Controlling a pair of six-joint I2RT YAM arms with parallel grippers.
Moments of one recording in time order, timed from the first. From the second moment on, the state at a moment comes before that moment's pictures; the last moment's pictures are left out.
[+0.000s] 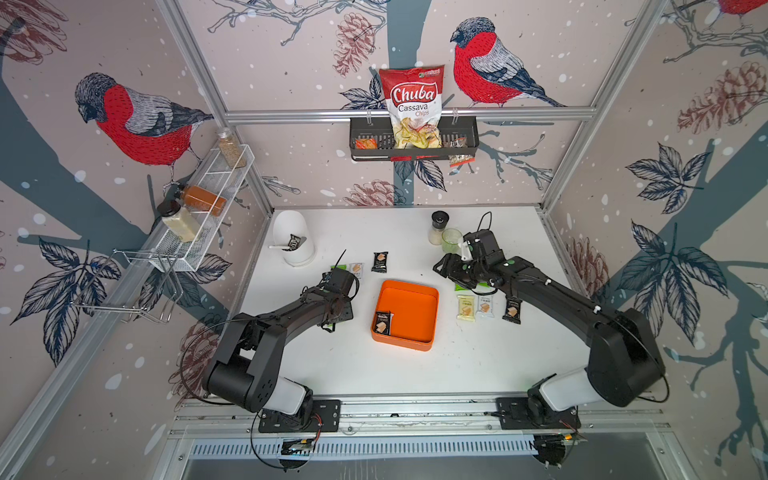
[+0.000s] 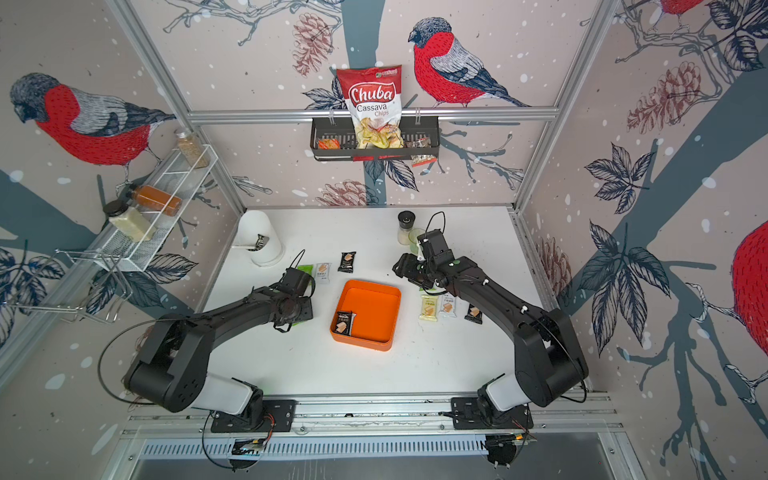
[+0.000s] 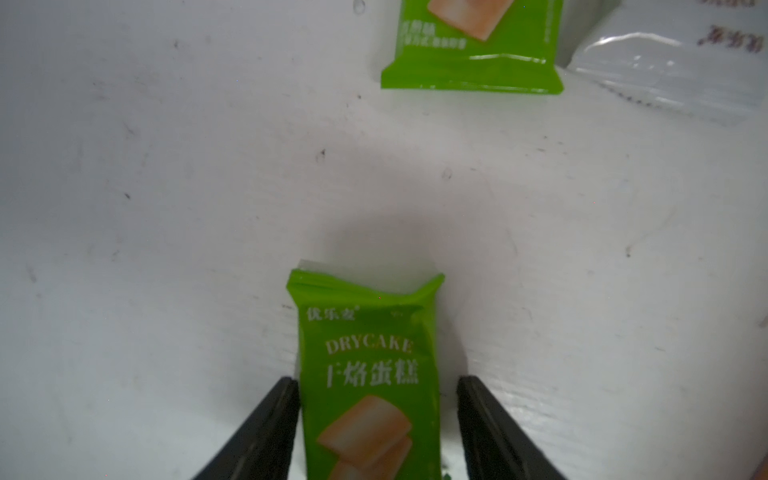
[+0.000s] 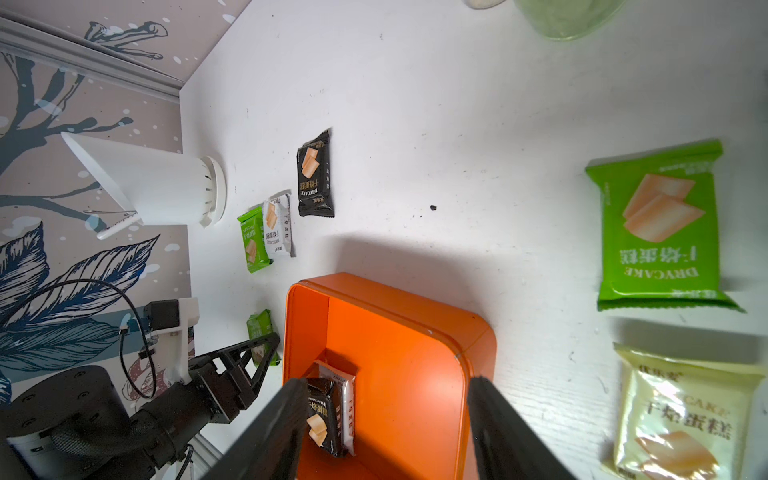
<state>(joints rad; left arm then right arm) -0.36 1.45 0.70 -0.50 -0.23 -0.56 0.53 1.47 1.04 -0.40 -0.27 0.76</state>
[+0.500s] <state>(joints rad) -0.40 1.17 0.70 -0.54 -0.06 -0.69 0.47 1.40 0.98 -0.41 -0.27 0.73</state>
